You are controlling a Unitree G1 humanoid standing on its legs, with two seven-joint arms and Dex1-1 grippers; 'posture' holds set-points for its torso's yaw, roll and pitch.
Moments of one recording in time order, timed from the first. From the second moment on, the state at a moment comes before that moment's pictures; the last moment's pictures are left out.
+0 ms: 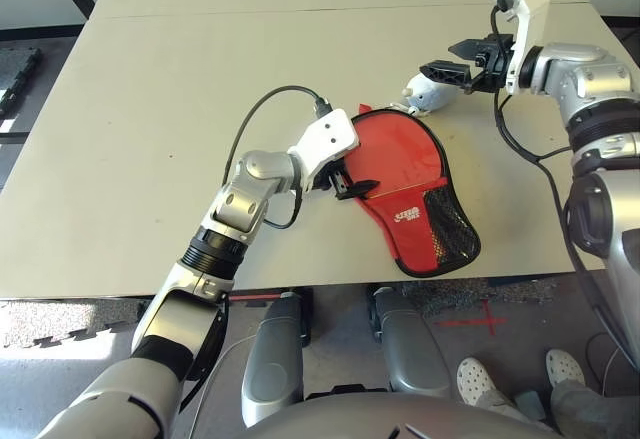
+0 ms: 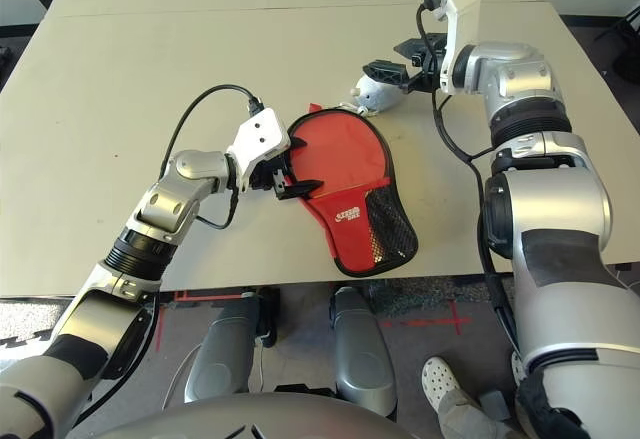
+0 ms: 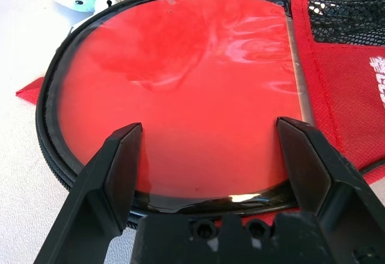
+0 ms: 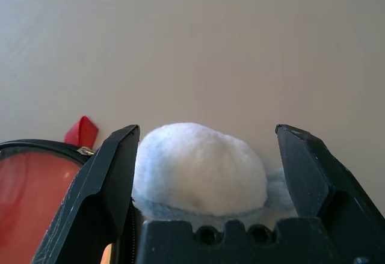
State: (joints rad) left arm -0.61 0.28 -0.30 0.12 -0.01 0.41 -0.90; right arm -1.28 -0.53 -0.02 1.26 0.10 0.27 0.82
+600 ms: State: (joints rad) left arm -0.58 0.29 -0.32 0.07 -0.02 0.44 -0.89; right arm -1.28 -0.48 -0.09 1.30 0.07 0.38 0.82
